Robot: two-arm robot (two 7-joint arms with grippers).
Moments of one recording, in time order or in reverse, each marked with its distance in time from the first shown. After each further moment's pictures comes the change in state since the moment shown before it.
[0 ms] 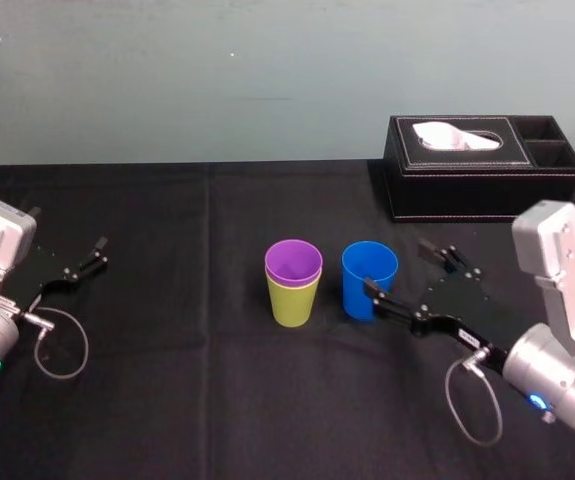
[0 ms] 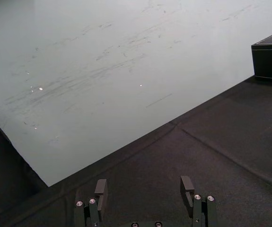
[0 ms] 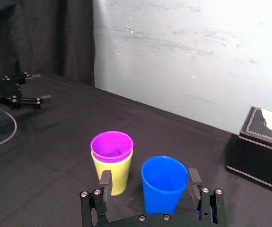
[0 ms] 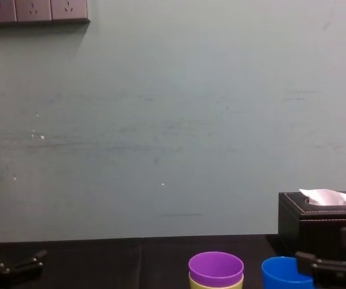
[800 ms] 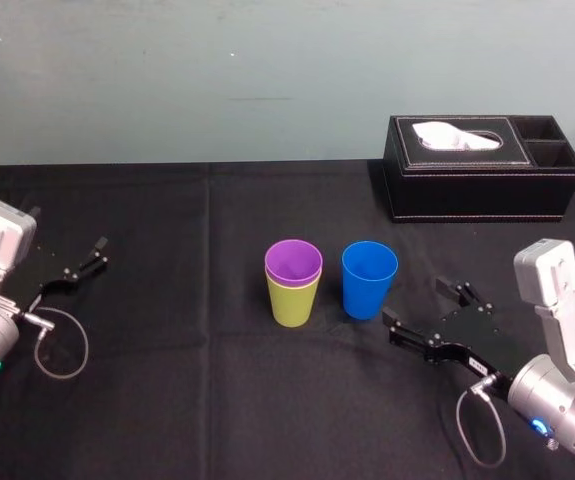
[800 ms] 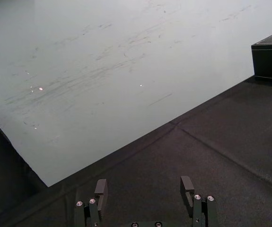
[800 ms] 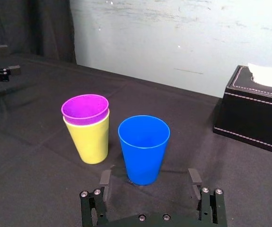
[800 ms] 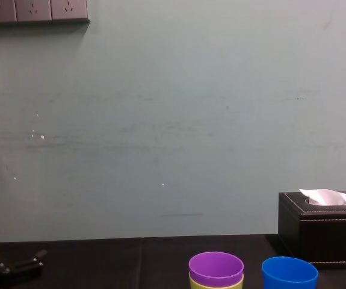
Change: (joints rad) left arm 0.000 0.000 0.000 0.000 0.000 0.000 0.000; right arm -0.007 -0.025 0.007 0.130 -0.006 -0.035 -0.015
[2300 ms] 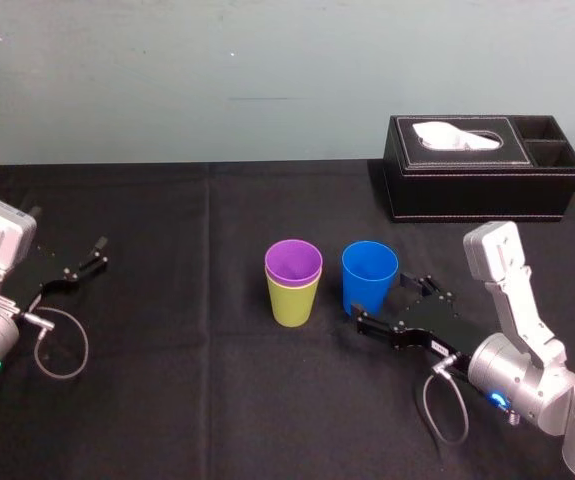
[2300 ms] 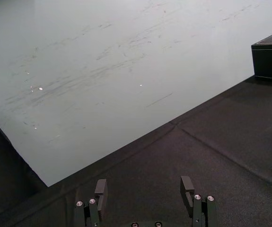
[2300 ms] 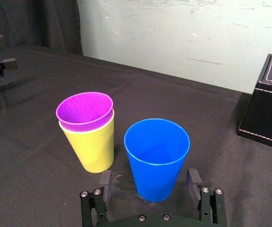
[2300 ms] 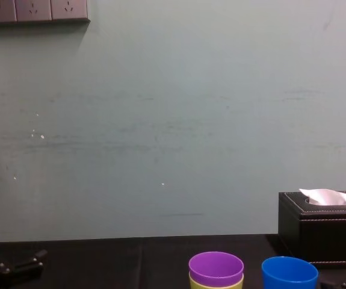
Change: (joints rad) left arm 0.000 0.000 0.000 0.000 0.000 0.000 0.000; right arm 0.152 -0.052 -0.082 0.148 -0.010 0.045 0.031
